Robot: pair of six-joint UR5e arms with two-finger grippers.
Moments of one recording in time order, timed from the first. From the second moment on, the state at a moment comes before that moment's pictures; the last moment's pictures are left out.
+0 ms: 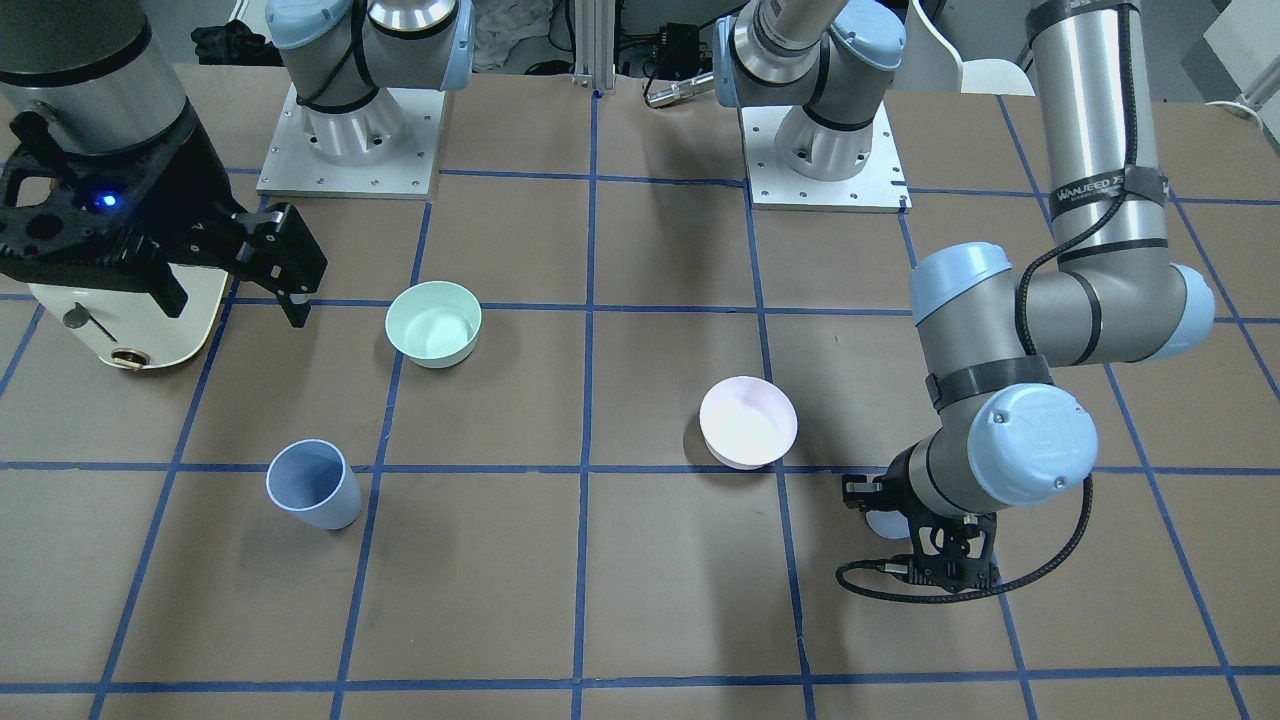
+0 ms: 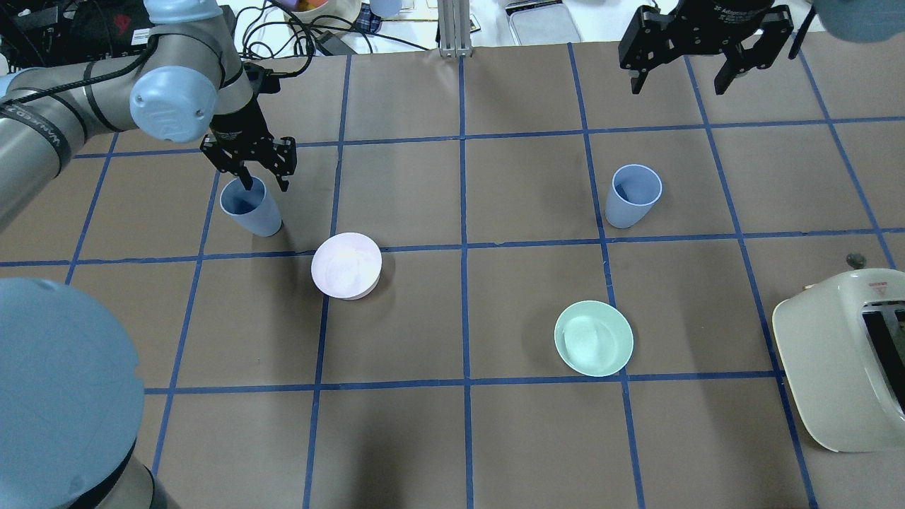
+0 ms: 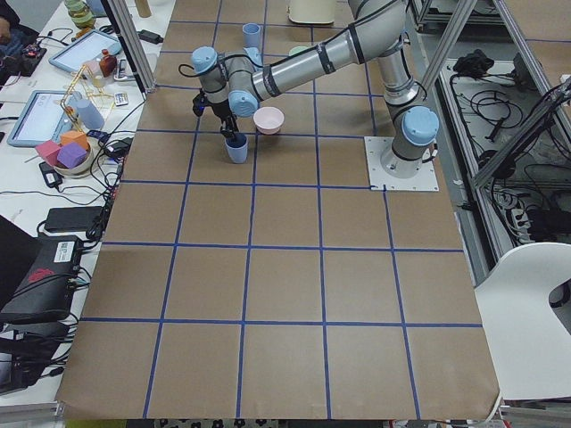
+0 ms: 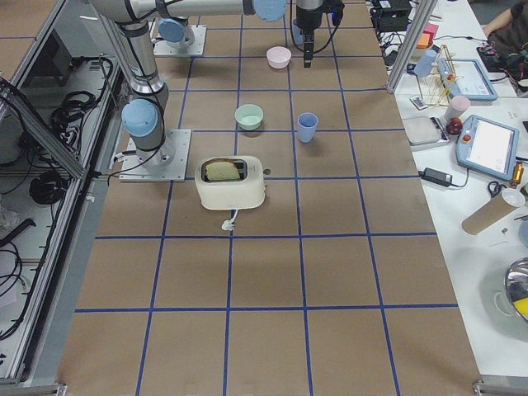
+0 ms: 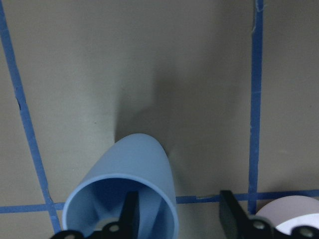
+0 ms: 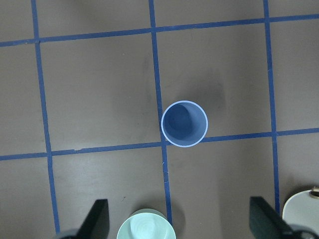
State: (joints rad) left arm -1.47 -2.10 -1.50 -1.29 1.66 0.16; right arm 1.55 -1.46 1.40 -1.61 -1.58 0.06
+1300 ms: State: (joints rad) left arm -1.89 -2.19 -1.23 -1.20 1.60 -0.33; right arm 1.55 -1.46 1.40 -1.61 -1.58 0.06
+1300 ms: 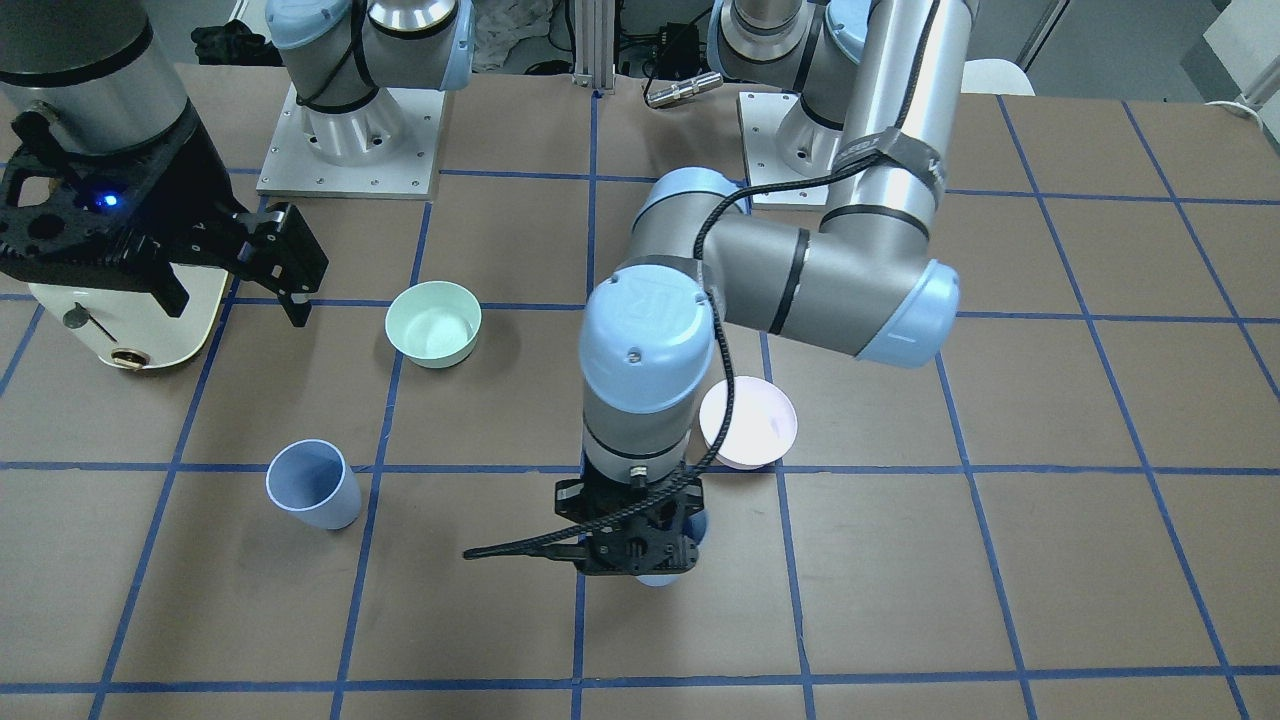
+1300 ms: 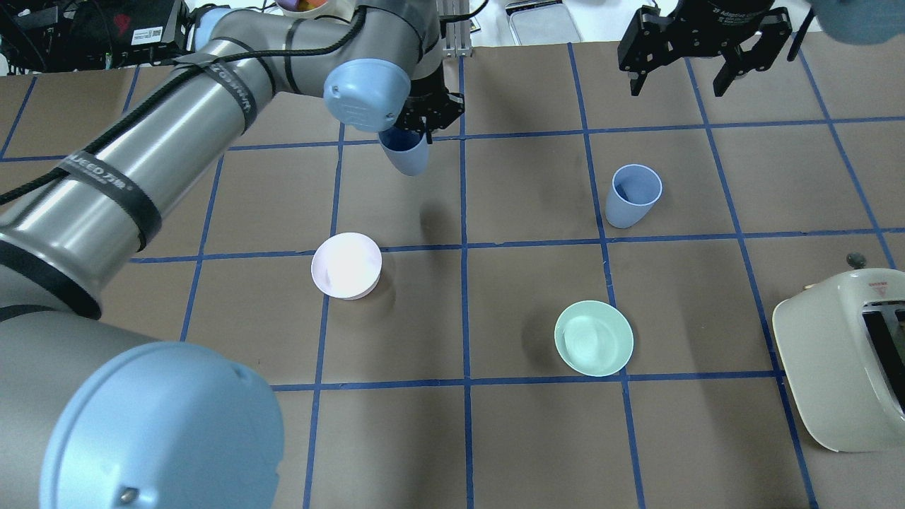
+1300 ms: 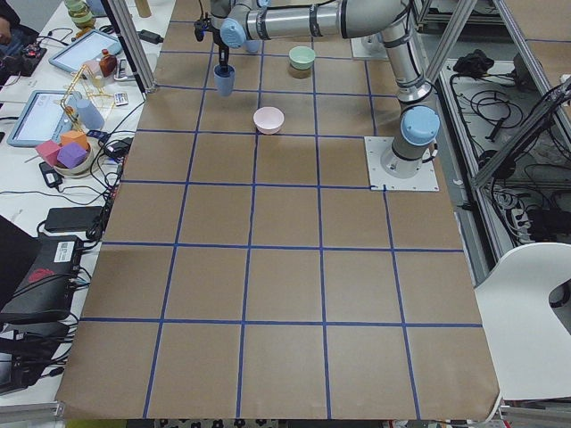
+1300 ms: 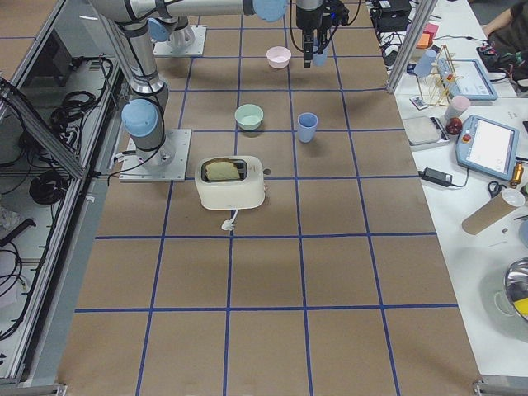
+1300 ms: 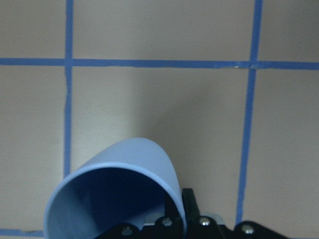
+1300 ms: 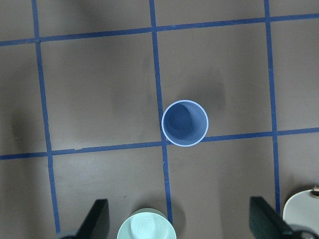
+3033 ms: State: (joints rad) left arm -1.79 -1.84 -1.26 -1.71 1.57 -0.14; right arm 1.54 -1.44 1.39 -1.63 -1.57 0.05
